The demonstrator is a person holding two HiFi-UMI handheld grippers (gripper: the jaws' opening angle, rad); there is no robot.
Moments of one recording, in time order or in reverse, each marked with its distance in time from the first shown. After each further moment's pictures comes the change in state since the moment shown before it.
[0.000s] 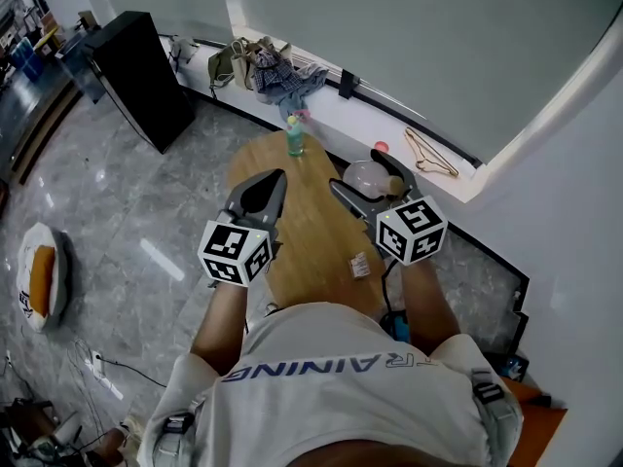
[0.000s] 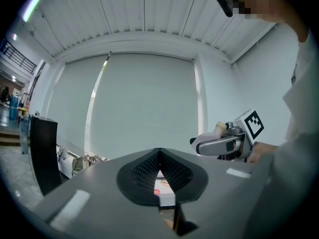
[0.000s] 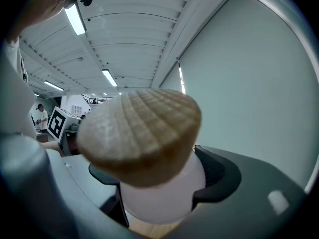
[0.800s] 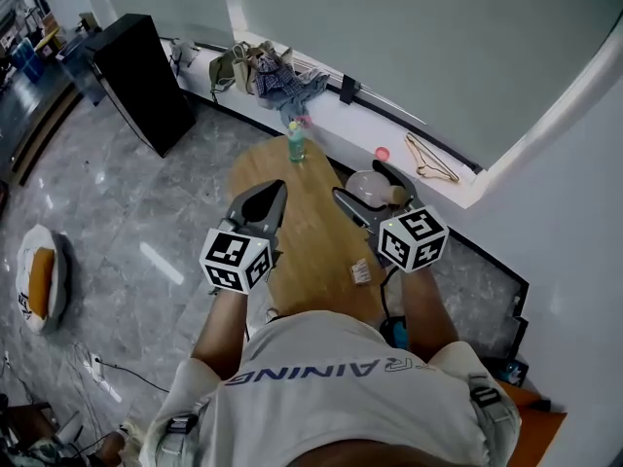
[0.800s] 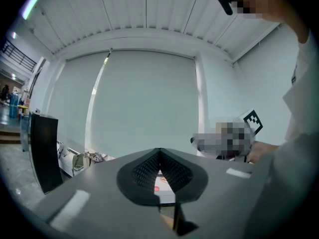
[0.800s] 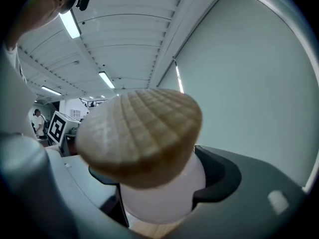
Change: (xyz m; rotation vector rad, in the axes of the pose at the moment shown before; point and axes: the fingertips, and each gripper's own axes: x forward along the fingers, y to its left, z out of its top) left arm 0.003 0.009 -0.013 -0.014 0.036 -0.008; right arm 0.006 -0.005 -0.010 0.063 0.009 -0.005
